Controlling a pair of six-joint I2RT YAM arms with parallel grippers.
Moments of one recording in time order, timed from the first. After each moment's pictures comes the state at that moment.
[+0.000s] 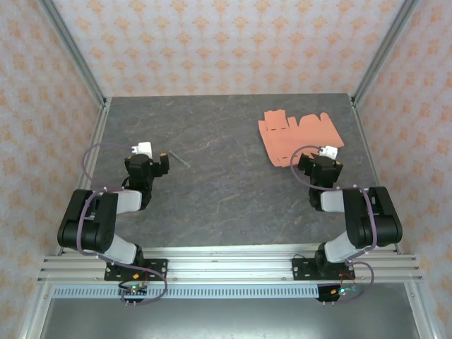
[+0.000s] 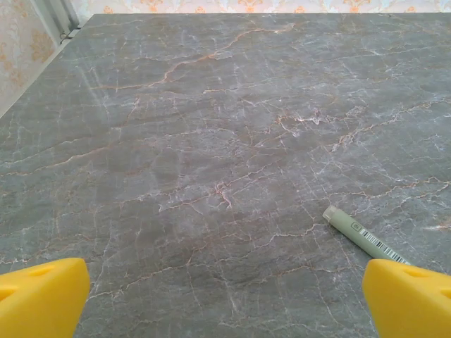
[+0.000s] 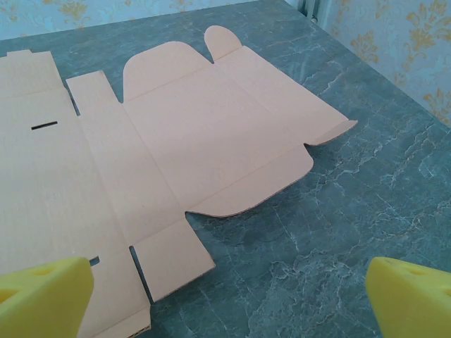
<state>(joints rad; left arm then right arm) -0.03 1.50 0.43 0.62 -0.23 -0.07 0.05 1.52 0.40 0.69 0.32 0.17</state>
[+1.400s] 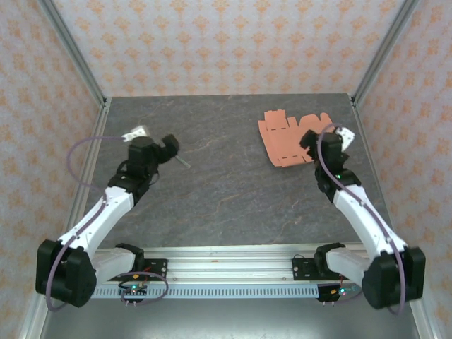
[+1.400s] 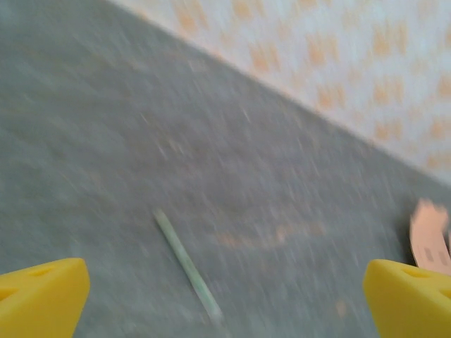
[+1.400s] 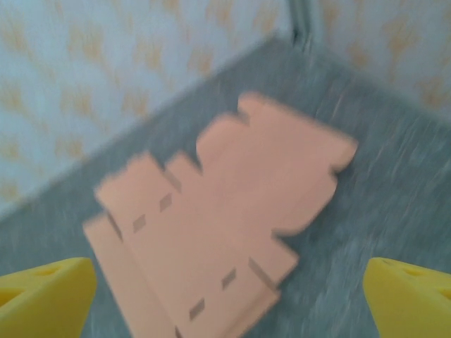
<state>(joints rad) -0.26 1.14 0.76 -0.15 -0.21 -0.65 0.19 1.12 0.81 -0.27 0.39 0.63</state>
